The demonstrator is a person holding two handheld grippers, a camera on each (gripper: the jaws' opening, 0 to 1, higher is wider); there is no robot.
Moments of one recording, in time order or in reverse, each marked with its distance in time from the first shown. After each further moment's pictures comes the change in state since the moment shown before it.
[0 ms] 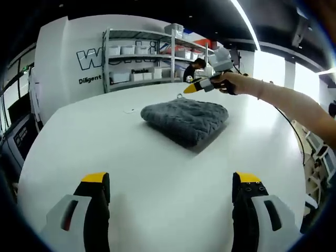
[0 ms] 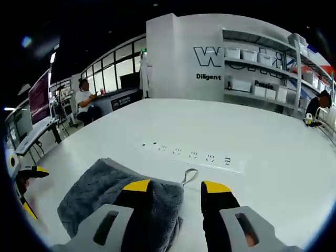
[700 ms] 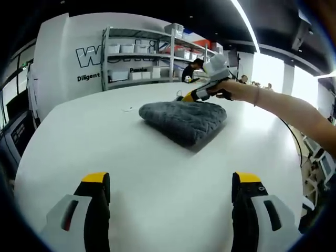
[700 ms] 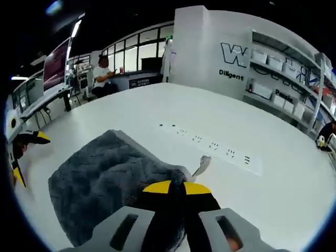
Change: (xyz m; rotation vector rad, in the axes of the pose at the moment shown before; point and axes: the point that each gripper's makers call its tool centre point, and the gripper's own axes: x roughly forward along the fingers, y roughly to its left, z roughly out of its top) left arm 0.002 -0.002 -0.004 -0.023 0.007 -0.025; right arm 0.011 0.026 -0.026 -0.231 0.101 0.064
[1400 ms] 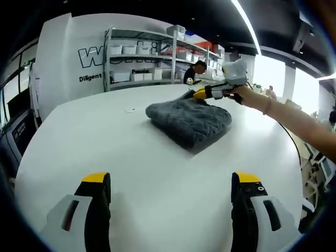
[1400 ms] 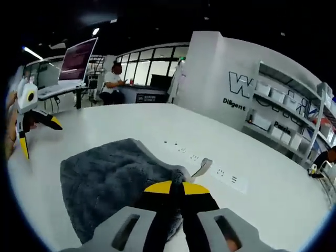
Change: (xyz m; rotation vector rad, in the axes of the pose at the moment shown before) left arm -0.004 0.006 0.002 -0.013 -0.016 0.011; right arm -0.053 0.013 0.016 -0.152 -0.237 -0.003
